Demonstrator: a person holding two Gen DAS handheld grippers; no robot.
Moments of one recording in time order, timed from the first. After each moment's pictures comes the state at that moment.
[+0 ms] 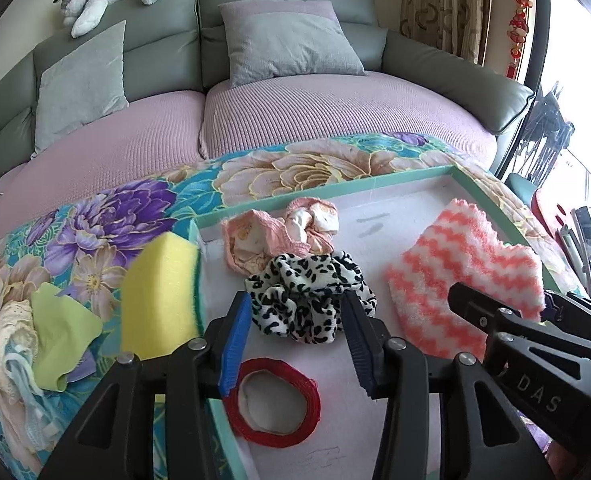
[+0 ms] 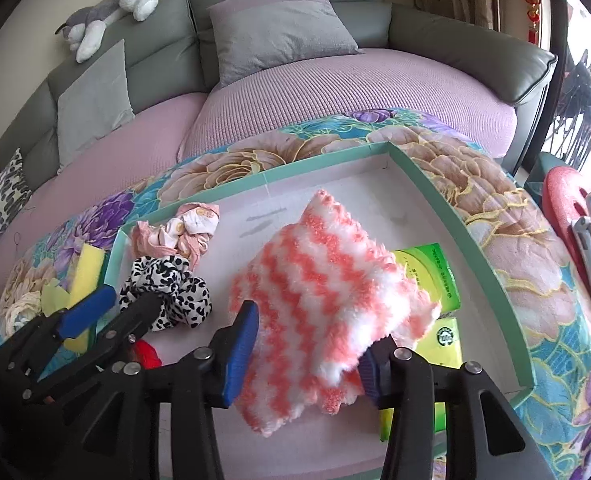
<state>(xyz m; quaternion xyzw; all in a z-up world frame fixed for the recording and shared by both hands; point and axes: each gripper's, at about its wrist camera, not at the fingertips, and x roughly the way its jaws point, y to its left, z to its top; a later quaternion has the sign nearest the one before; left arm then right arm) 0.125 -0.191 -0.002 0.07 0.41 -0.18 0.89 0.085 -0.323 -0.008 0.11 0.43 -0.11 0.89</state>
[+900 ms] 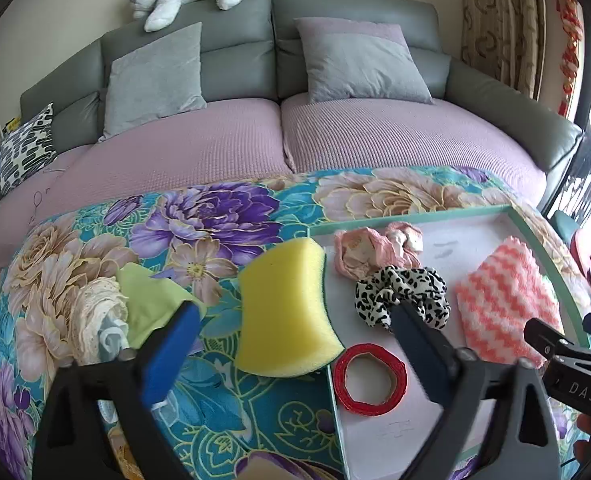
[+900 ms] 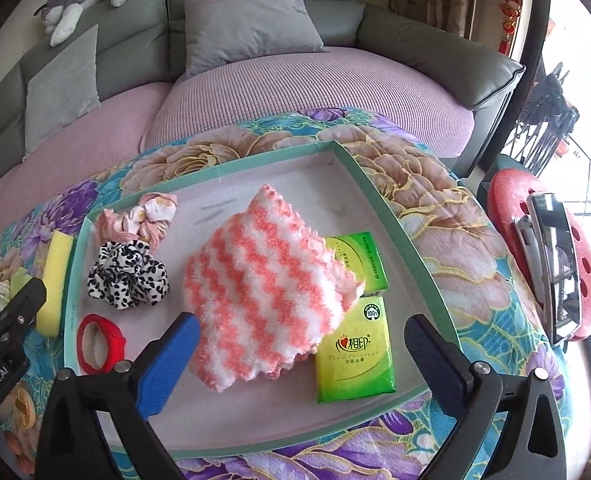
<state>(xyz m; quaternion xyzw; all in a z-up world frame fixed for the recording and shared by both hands) 0.115 -0.130 0.027 0.04 0.39 -0.08 0.92 0.067 -0.330 0.005 0.08 0.45 -0.17 0.87</state>
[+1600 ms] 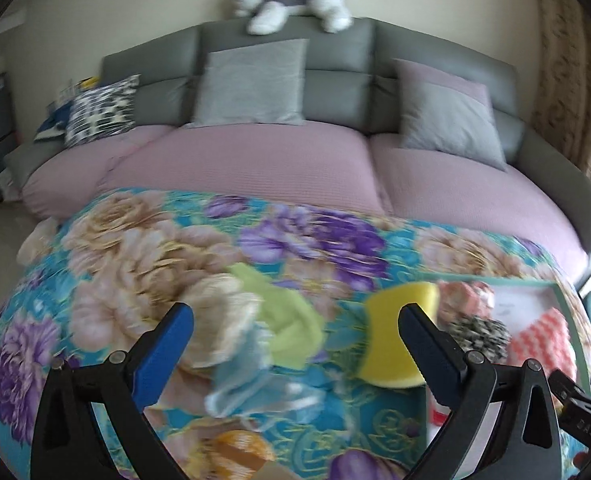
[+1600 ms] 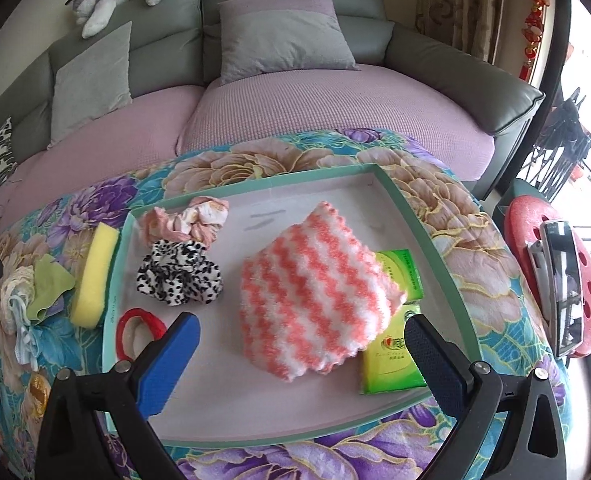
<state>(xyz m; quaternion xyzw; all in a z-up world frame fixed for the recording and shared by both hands) 0.101 -0.028 0.056 -0.04 0.35 0.05 0.93 0.068 -0.290 0.021 0.05 0.44 -0.13 0.89</state>
